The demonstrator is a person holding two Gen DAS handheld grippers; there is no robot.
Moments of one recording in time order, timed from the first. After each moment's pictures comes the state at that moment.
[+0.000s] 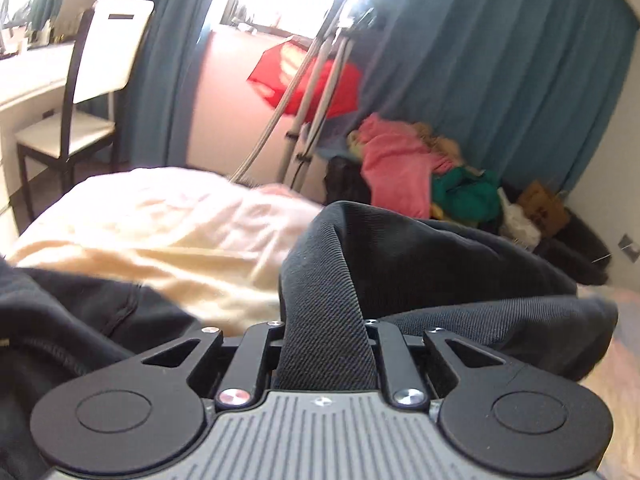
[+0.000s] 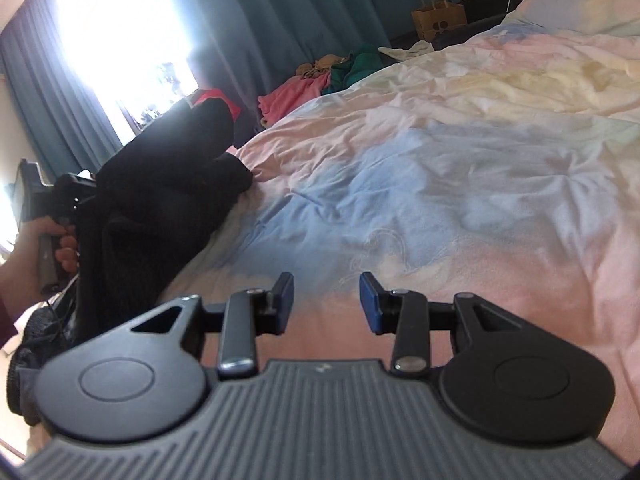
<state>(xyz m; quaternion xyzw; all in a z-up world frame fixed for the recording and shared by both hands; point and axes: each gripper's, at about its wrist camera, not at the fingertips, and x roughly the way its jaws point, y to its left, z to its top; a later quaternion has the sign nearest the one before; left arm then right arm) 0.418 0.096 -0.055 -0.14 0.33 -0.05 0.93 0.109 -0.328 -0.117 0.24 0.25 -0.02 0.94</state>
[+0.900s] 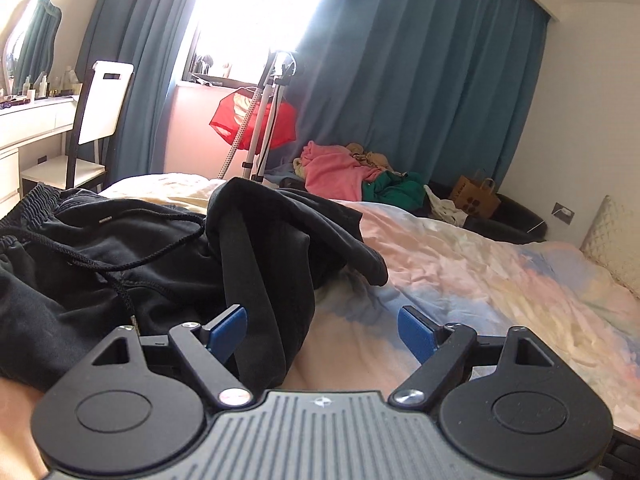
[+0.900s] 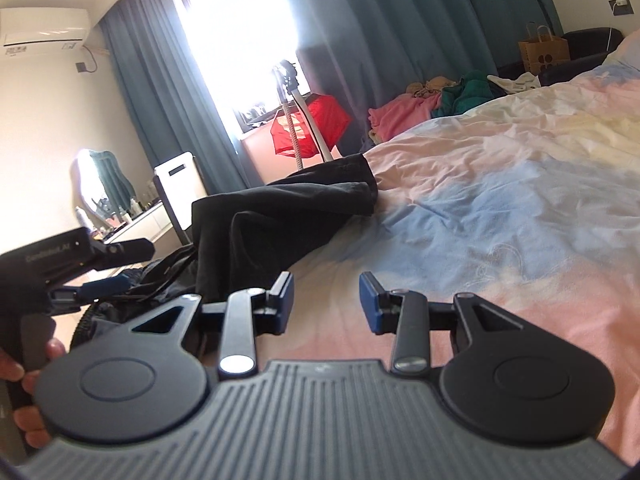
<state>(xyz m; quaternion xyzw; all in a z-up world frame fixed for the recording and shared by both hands) 0.036 0.050 -0.019 -0.10 0.24 -0.11 0.96 0.066 -0.276 -0.084 0.20 0.19 0.13 0.95</state>
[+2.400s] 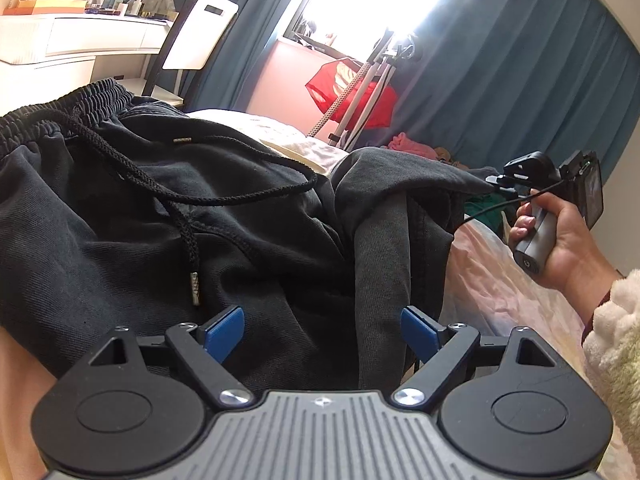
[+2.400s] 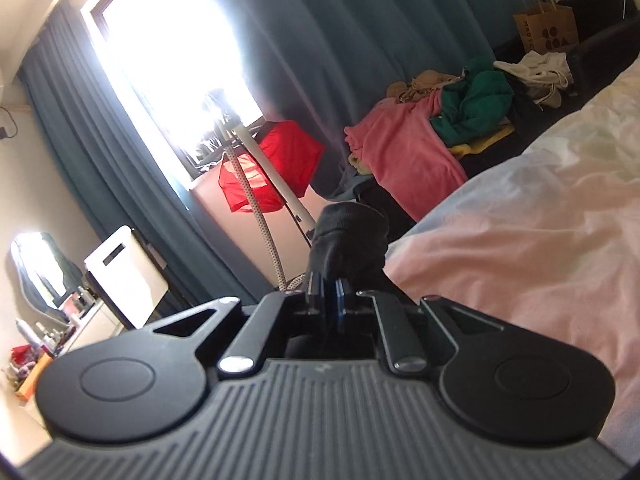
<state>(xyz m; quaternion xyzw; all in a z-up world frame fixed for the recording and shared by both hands) 0.111 0.116 -0.077 -0.22 0.28 0.00 0.94 0.499 -0.251 -0.035 0.29 0.20 0.06 0.93</state>
